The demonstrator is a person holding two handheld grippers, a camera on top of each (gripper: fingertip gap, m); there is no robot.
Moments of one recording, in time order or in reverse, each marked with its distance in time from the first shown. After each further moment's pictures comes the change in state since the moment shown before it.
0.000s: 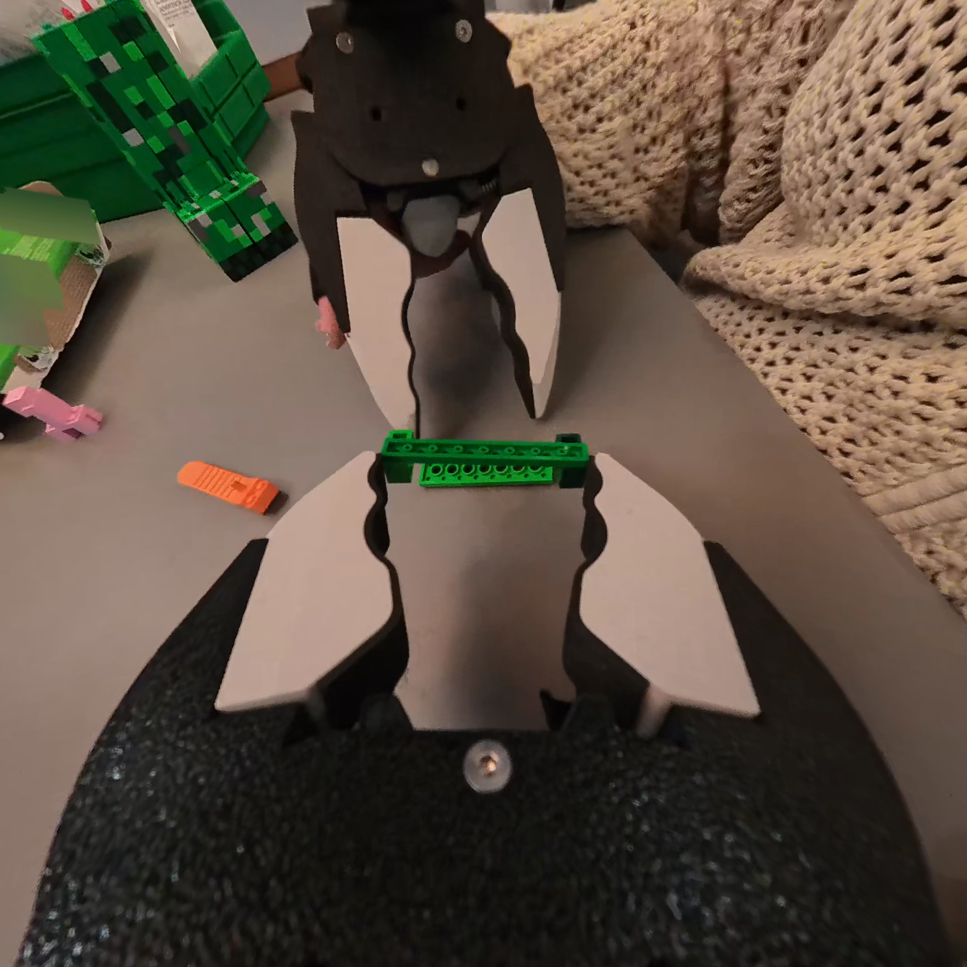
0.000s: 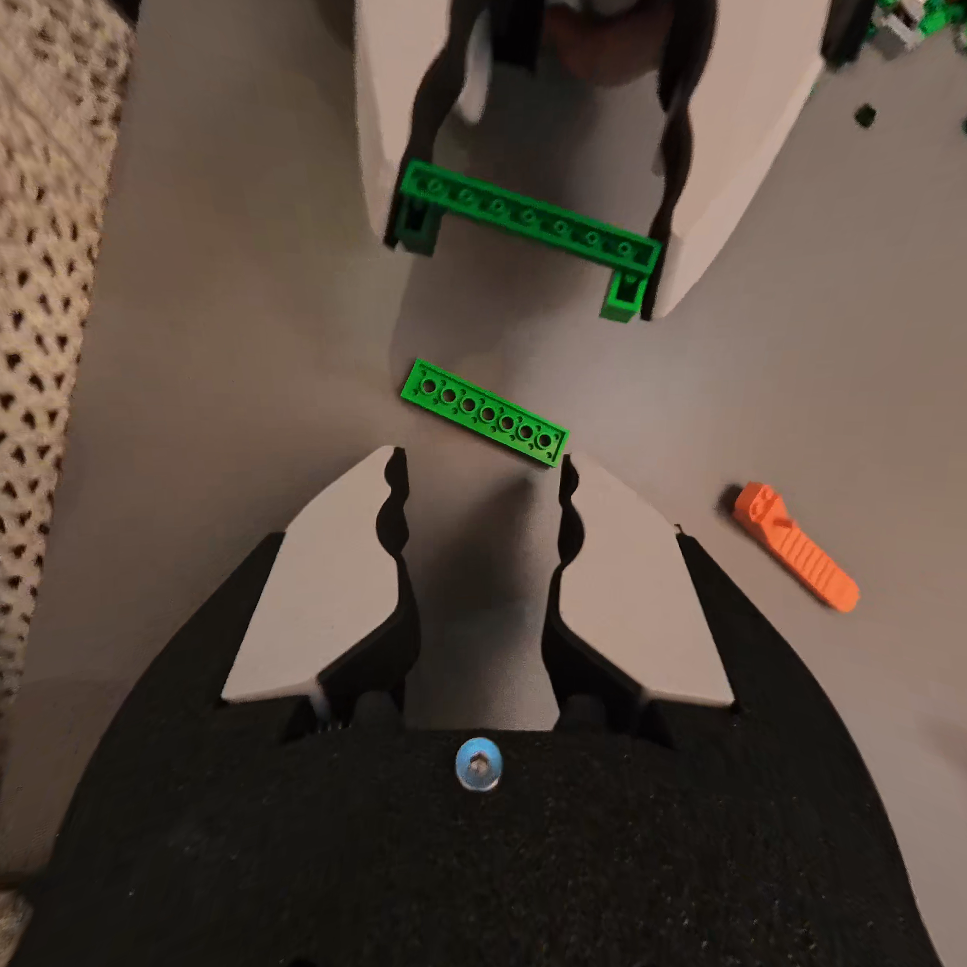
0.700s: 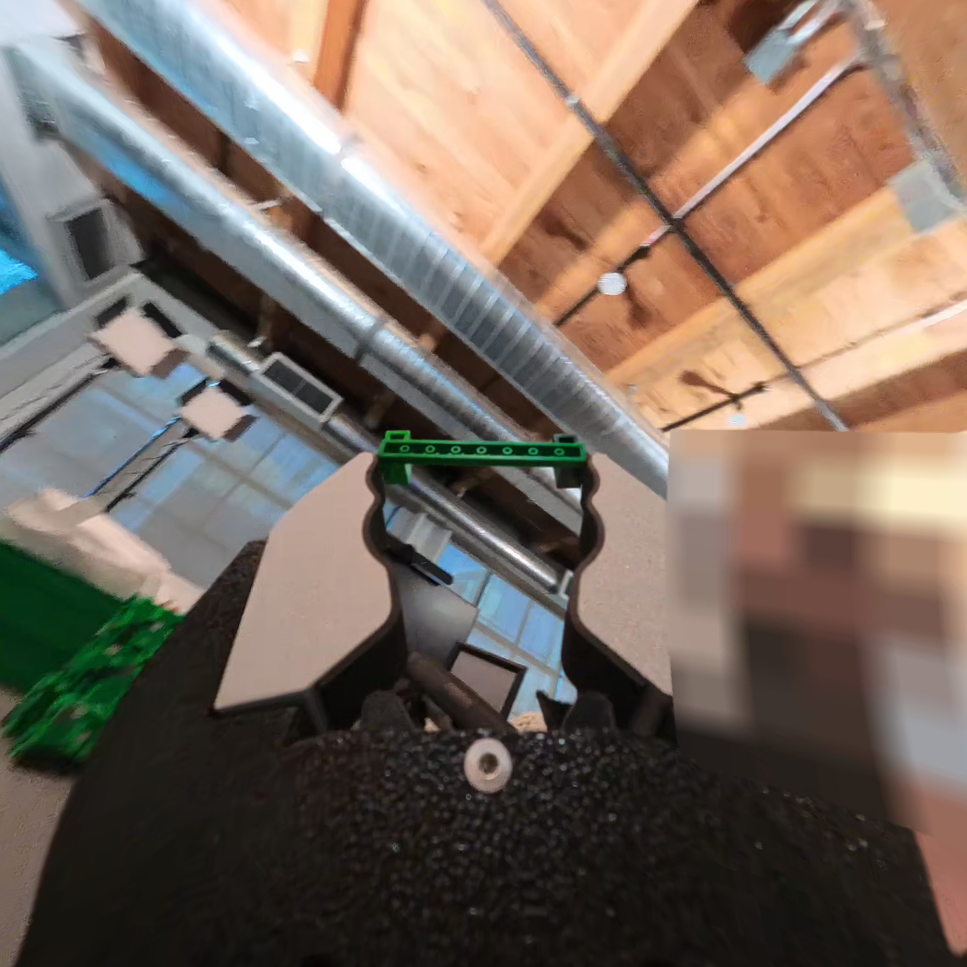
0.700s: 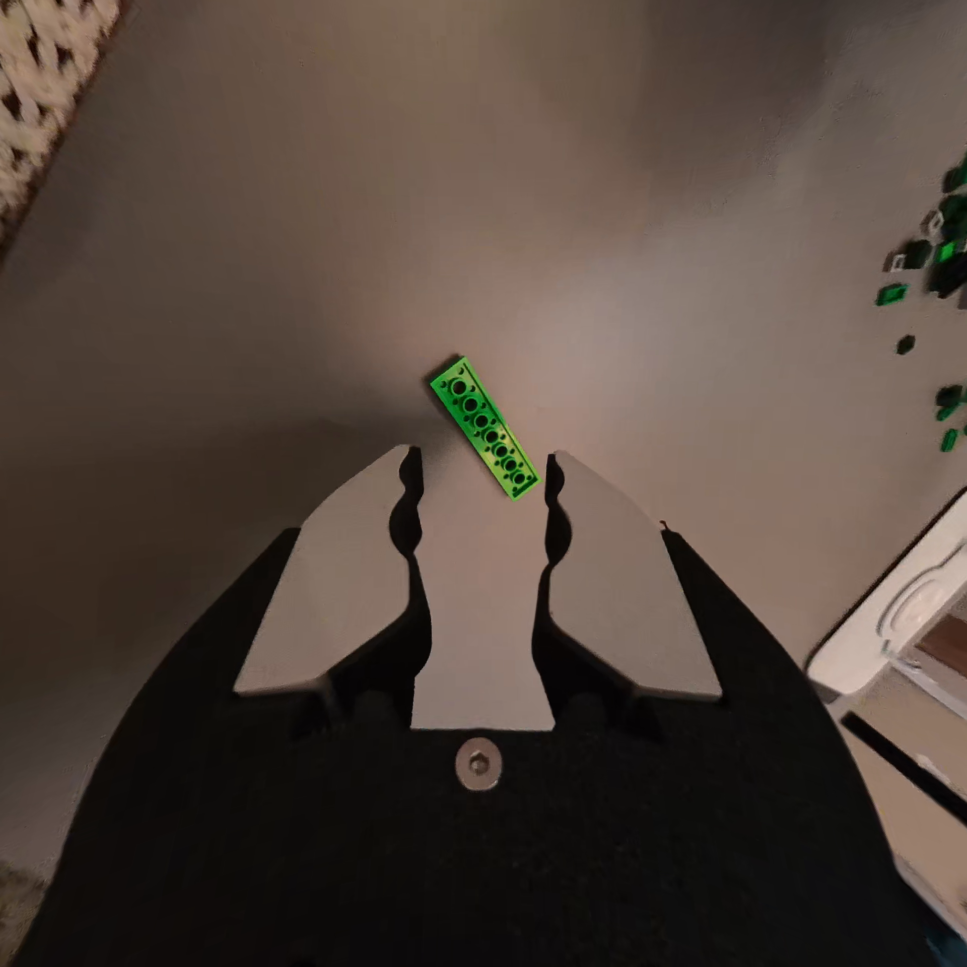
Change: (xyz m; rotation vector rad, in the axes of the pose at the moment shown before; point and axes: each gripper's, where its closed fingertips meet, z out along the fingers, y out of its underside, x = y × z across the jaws) left arm -0.072 -0.102 -0.206 1.542 0.156 -0.761; right arm -0.001 -0.013 -0.001 -0.357 -0.084 -0.602
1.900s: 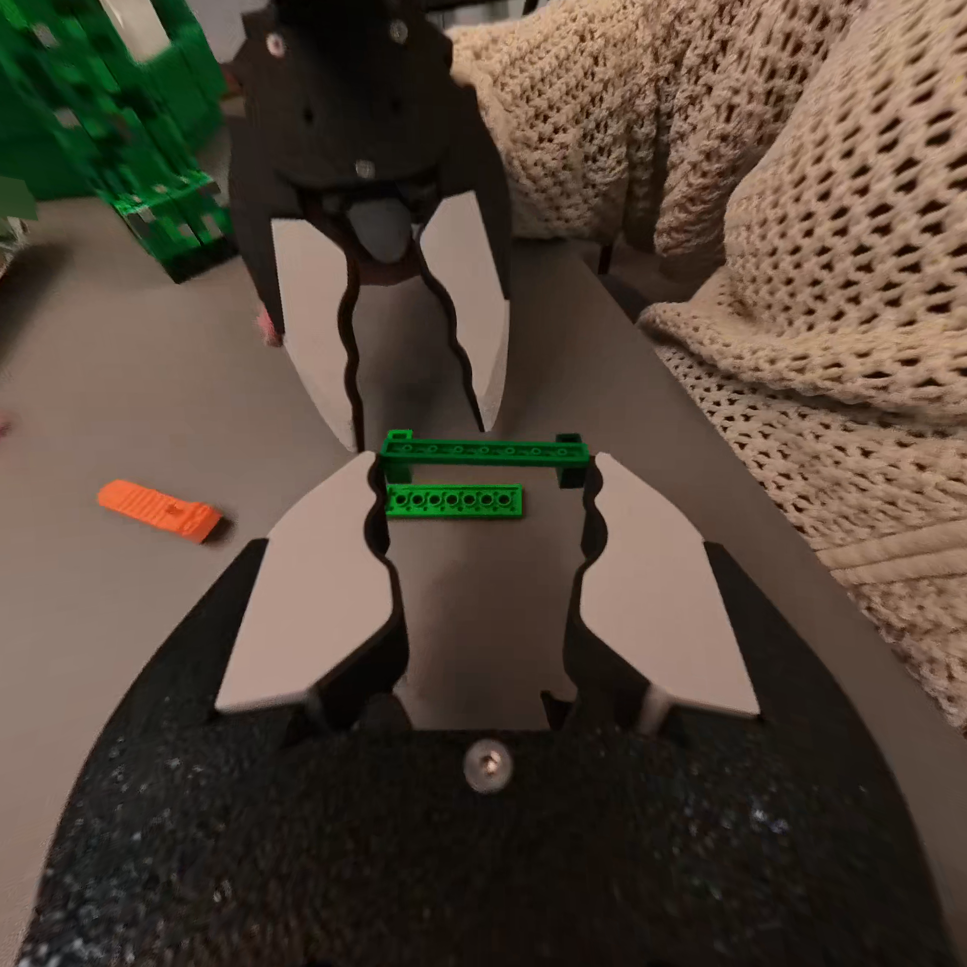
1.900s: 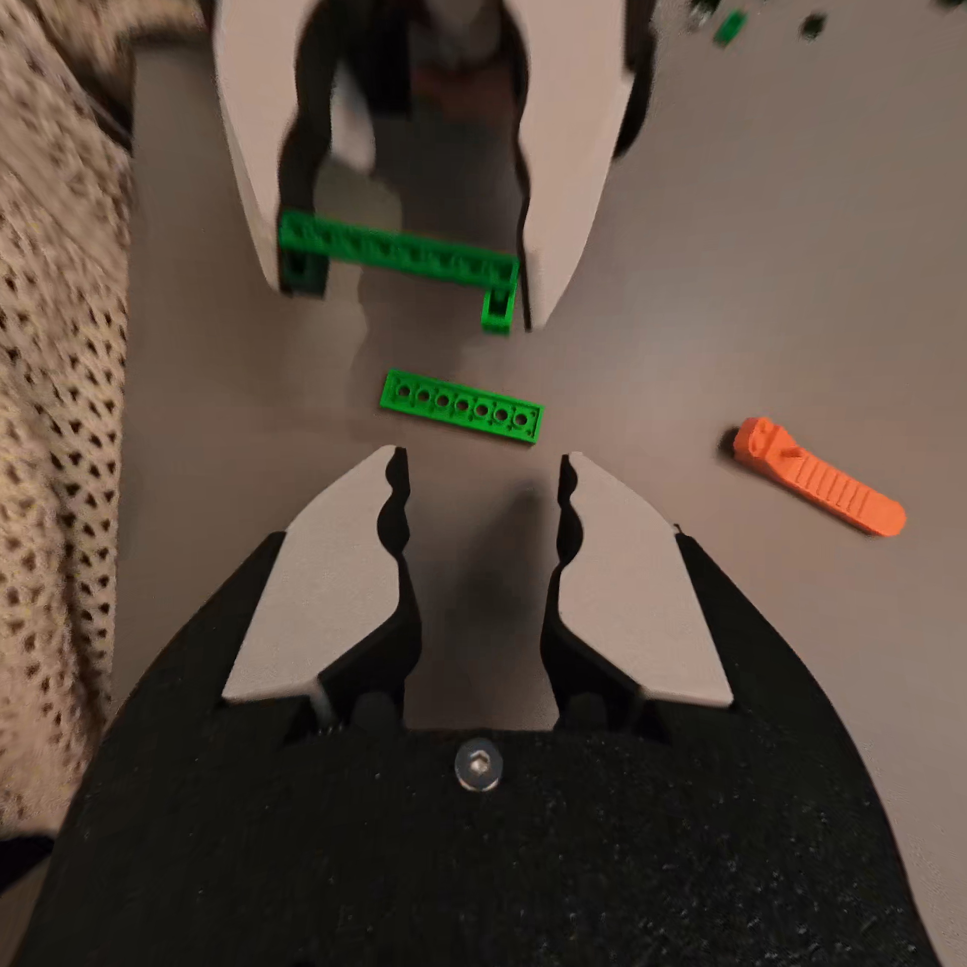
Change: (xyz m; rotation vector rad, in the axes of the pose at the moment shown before) left arm -0.083 0.215 -0.097 -1.513 -0.143 0.614; right arm -0.001 0.019 -0.004 0.425 0.041 0.833
